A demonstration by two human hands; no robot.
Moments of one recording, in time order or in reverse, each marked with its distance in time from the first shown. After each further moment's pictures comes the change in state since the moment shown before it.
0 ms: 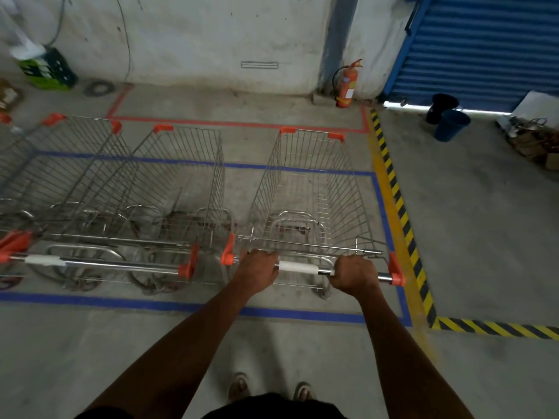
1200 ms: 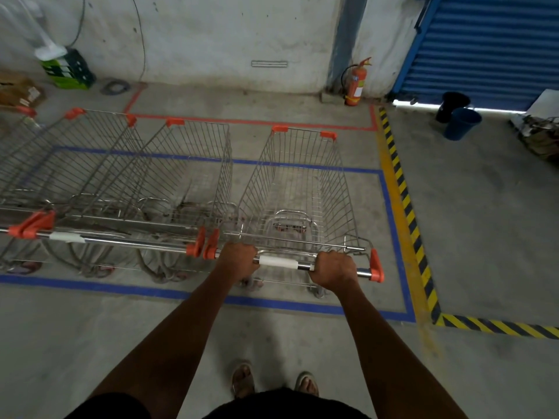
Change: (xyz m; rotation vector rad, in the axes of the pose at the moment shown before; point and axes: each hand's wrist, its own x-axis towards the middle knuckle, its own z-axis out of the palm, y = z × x) left_hand -0.045 -0.026 -0.011 0.145 -0.111 -0.106; right_hand -0.033 -0.045 0.001 0.044 -0.015 -0.086
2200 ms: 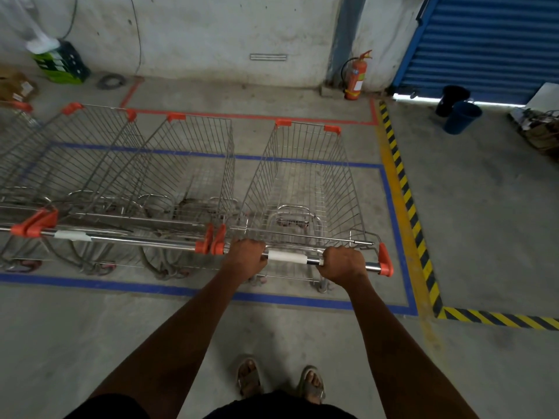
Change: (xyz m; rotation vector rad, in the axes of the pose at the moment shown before) left_hand -0.001 -0.009 0.006 -0.069 0.064 0.034; right_hand 0.004 -0.006 0.003 -0.047 0.039 0.006
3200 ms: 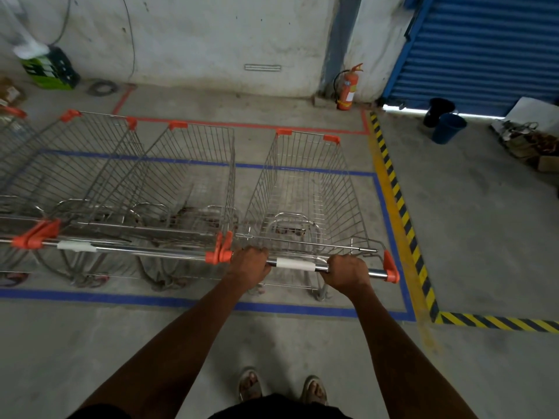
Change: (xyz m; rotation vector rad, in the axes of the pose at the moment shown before) left_hand -0.008 -0.029 0.001 -0.013 0.037 0.030; right_hand -0.002 -0.032 -0.006 -0.042 -0.011 0.057
